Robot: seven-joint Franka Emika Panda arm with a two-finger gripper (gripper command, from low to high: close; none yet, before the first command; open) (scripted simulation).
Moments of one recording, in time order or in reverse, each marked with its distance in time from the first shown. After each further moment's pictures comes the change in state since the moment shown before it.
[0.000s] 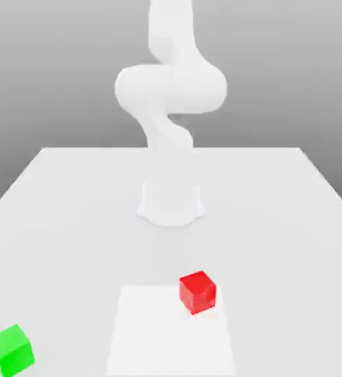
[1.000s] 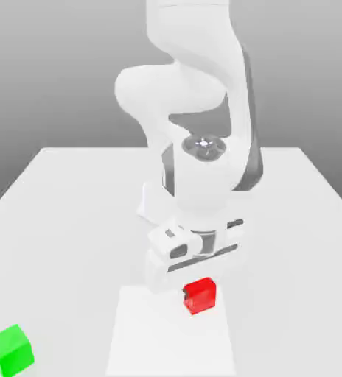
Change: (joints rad) arm 0.131 0.925 0.000 -0.487 0.008 0.690 -0.321
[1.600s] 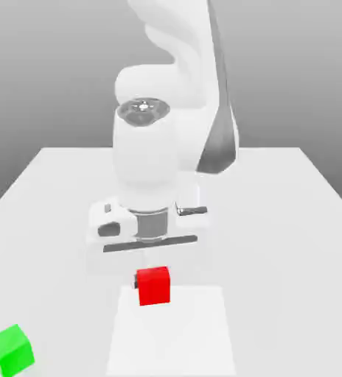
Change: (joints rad) arm -0.222 -0.106 -0.115 0.251 0.045 -0.368 0.080
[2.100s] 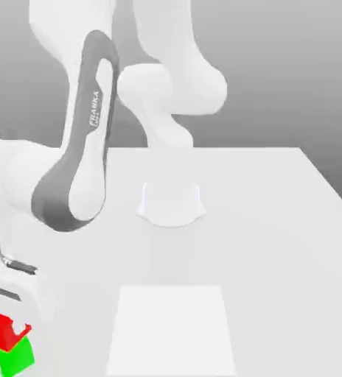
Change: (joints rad) arm -0.192 0.305 -0.102 0.314 0.132 -0.013 0.026
